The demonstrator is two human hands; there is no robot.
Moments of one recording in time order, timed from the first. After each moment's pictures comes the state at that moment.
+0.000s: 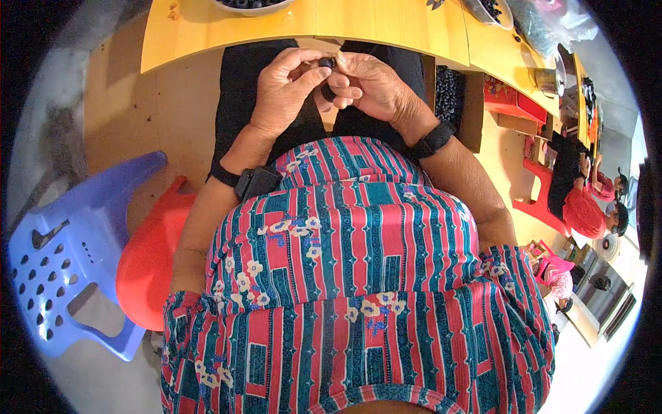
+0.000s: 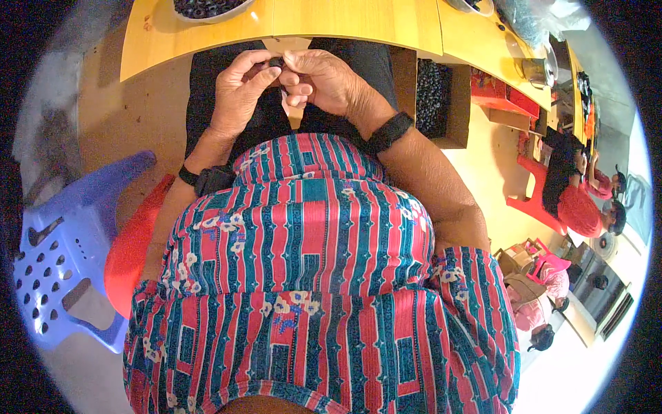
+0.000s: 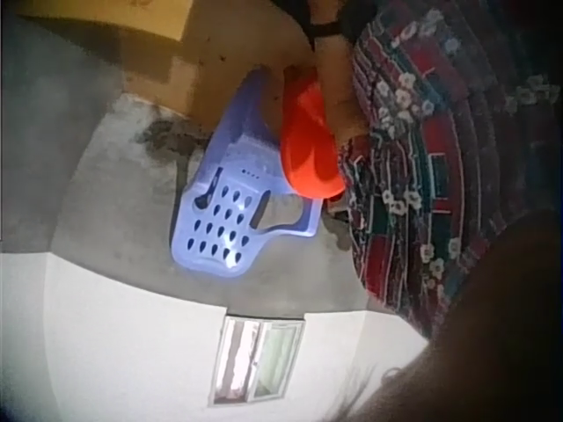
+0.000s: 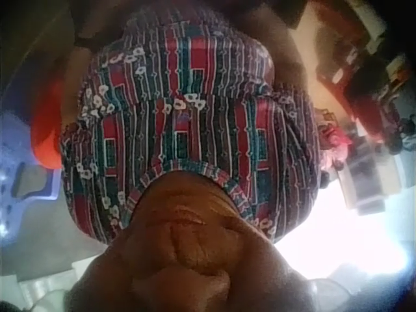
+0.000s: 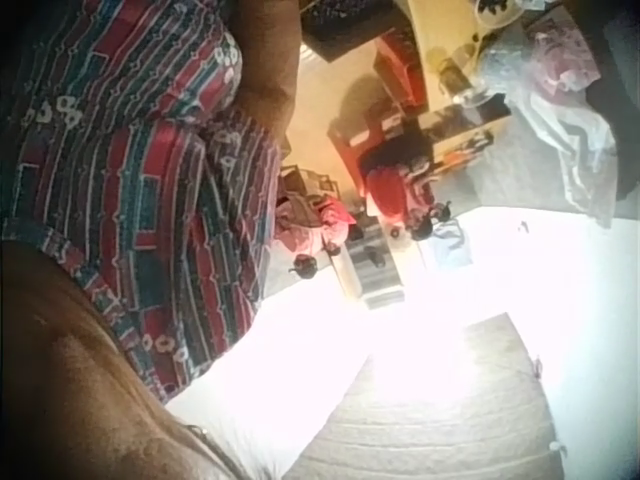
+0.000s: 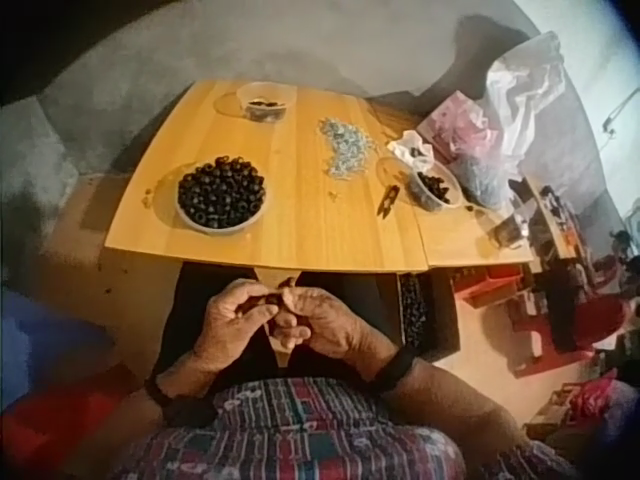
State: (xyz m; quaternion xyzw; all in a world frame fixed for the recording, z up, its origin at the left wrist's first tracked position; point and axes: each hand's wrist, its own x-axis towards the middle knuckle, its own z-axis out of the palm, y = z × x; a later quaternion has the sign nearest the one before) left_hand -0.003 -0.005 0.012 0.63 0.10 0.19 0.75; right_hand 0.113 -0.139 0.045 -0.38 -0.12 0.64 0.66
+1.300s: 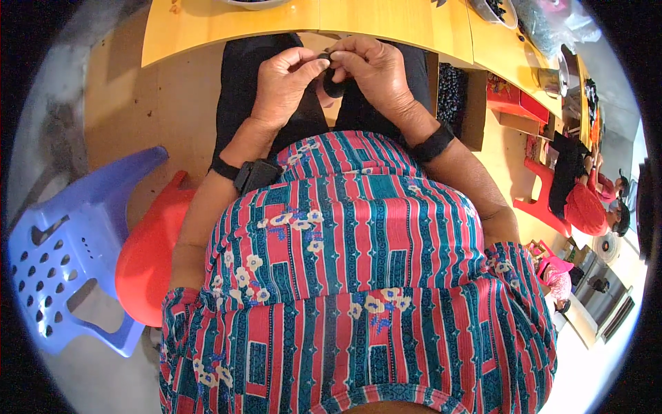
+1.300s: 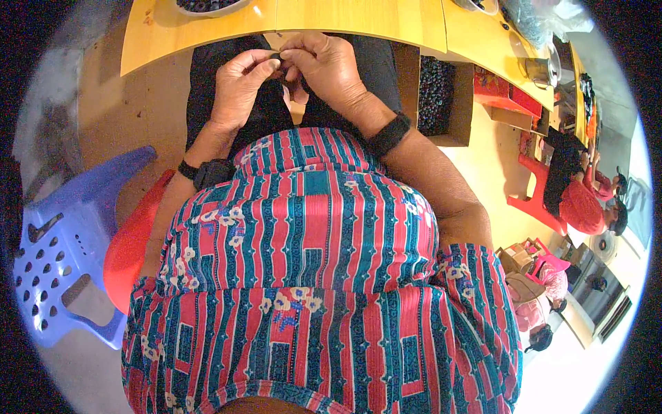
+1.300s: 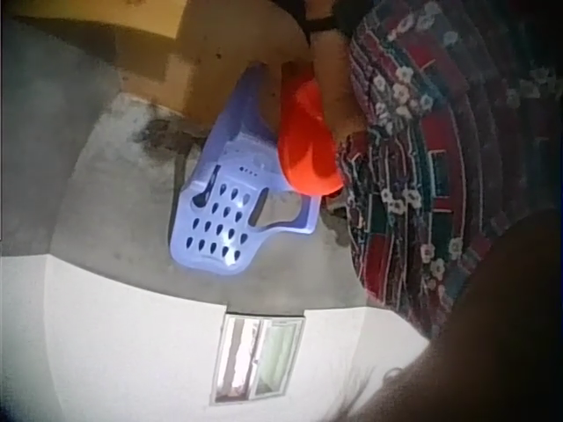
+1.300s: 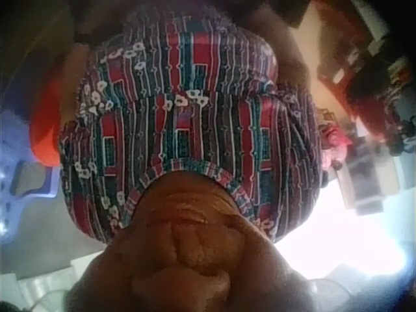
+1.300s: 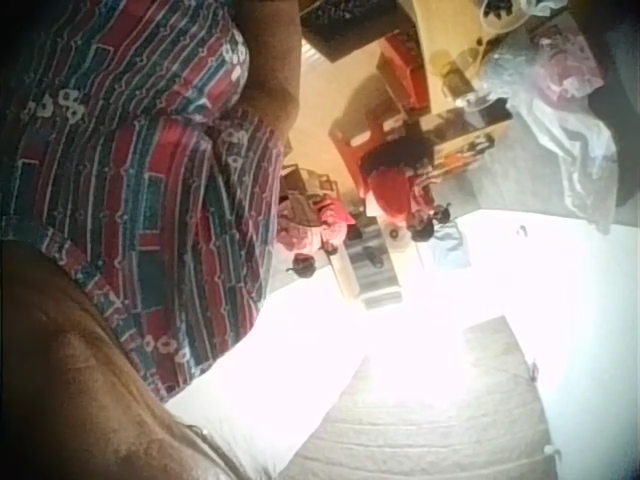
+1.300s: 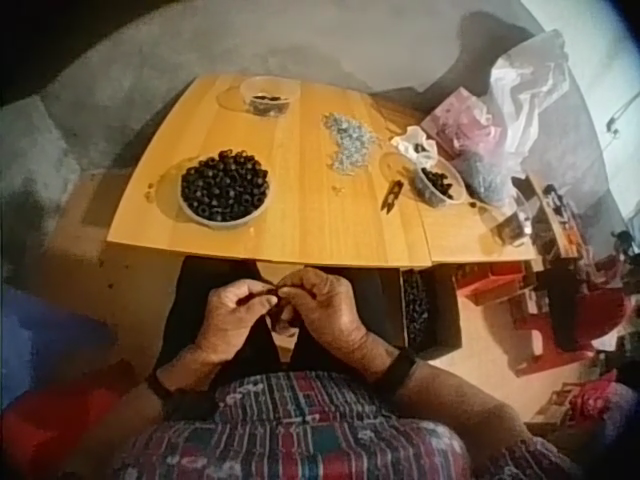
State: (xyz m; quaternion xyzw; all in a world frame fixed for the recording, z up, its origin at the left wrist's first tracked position) left_hand -0.003 -0.001 0.004 0.63 0.18 0.13 0.74; right_hand 0.100 -0.130 0.048 -0.72 -0.30 0.24 0.57
